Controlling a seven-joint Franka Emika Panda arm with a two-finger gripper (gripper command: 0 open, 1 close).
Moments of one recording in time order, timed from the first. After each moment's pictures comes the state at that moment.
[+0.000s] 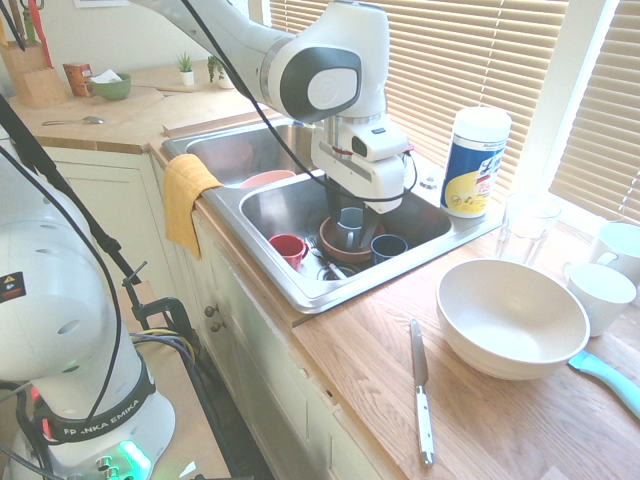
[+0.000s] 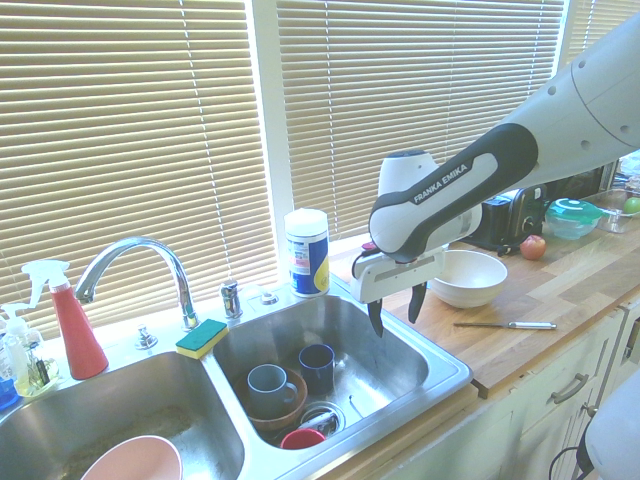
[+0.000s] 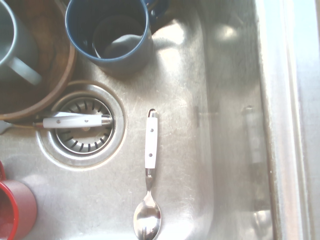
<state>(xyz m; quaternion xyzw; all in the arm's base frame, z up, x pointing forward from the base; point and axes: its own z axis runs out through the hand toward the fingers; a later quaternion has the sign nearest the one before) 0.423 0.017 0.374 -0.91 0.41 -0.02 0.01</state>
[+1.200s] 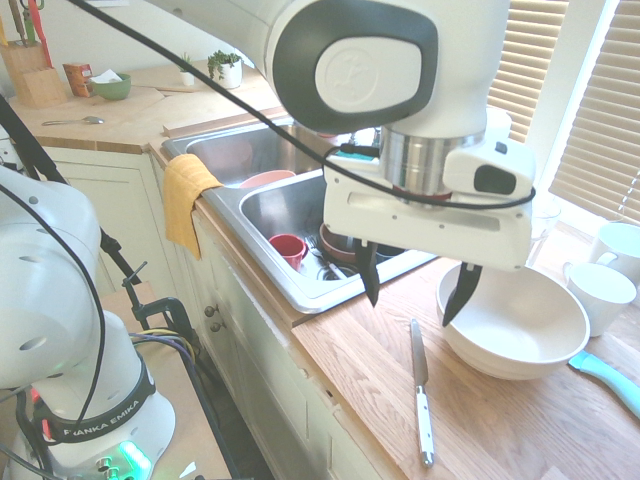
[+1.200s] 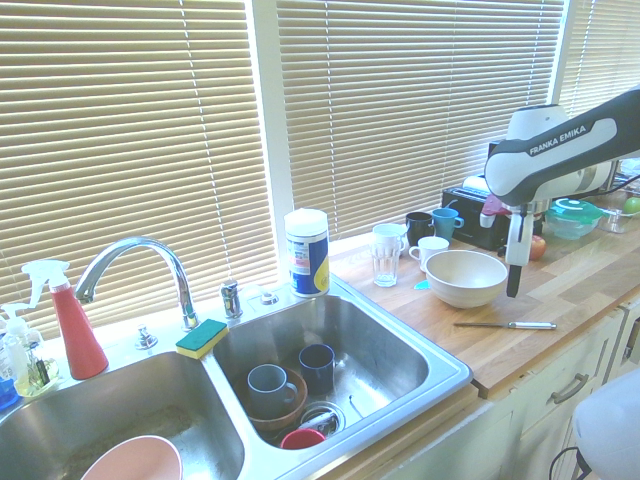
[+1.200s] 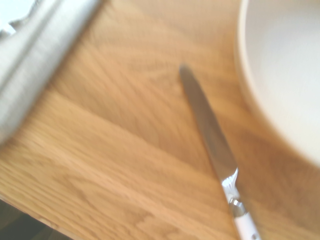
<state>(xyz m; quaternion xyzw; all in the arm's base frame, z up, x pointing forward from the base) 0.321 -0.220 0.404 -0.99 0.14 -0.01 -0.03</state>
